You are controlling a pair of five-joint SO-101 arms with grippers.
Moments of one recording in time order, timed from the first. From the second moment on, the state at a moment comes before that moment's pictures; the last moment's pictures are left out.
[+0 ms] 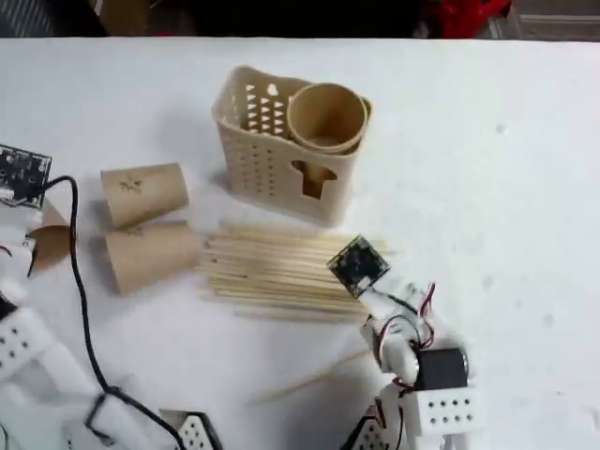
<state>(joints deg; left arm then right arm) -48.7 -46.2 43.6 52.7 -53.6 -8.1 -87.2 83.7 69.5 39.0</state>
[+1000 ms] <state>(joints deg) -48.8 3.6 43.5 6.6 -52.5 -2.6 -102.7 96.4 69.5 39.1</state>
